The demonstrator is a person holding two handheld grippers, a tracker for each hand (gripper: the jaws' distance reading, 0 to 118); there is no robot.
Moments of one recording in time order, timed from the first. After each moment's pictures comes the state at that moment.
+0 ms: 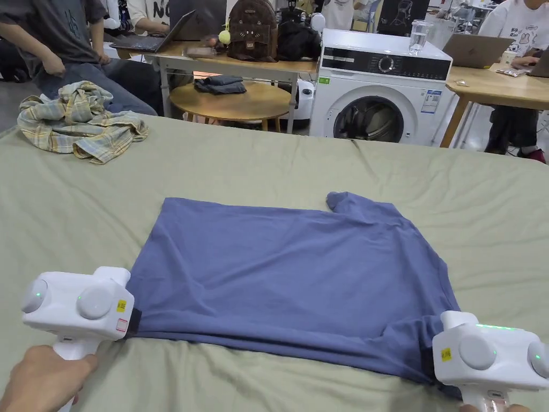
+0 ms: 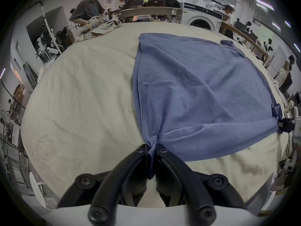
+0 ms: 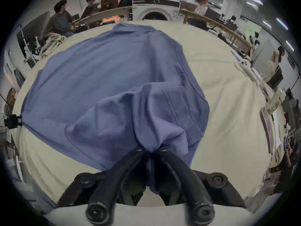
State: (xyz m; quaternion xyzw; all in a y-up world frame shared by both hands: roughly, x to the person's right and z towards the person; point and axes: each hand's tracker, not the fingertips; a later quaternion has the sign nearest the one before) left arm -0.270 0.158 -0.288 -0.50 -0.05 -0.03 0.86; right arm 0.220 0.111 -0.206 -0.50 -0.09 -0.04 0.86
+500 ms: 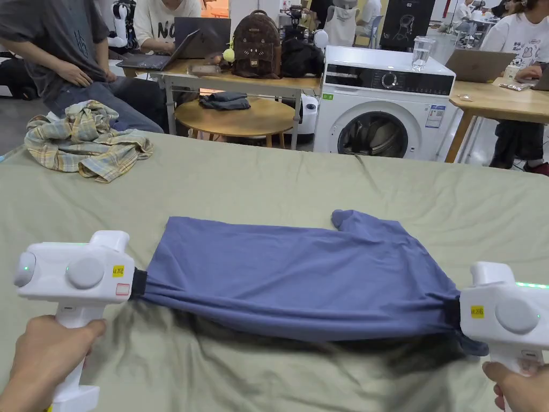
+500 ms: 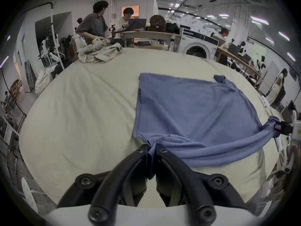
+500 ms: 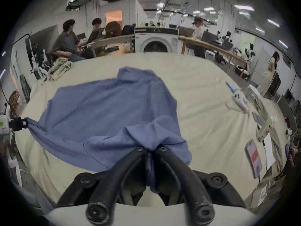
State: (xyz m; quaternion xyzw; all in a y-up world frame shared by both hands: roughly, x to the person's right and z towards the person) left arm -0.276 0.231 -0.323 -0.41 -0.07 0.01 0.91; right arm 0.231 0.207 -0.249 -0.39 -0.09 -0.03 0.91
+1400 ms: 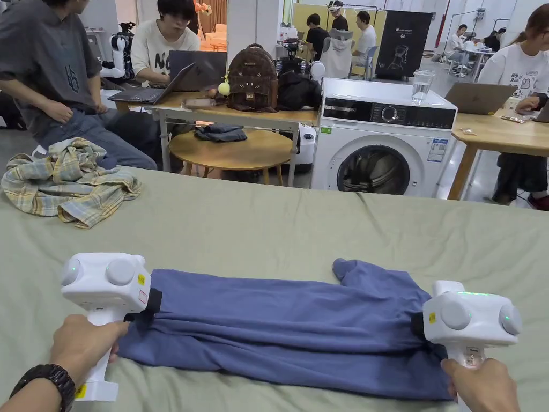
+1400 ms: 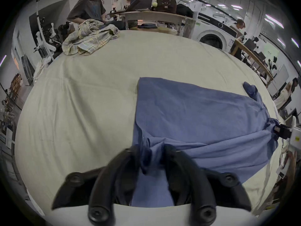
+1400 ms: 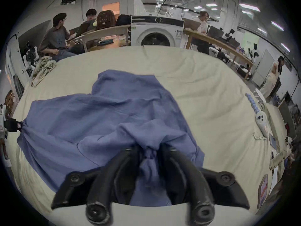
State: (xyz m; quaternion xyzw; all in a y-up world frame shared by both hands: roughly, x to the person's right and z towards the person) left arm -0.256 0.190 -0.513 -0.49 -0.04 0.02 0.87; right arm 0.249 0.149 -0.435 -0.42 -0.11 -0.02 0.90
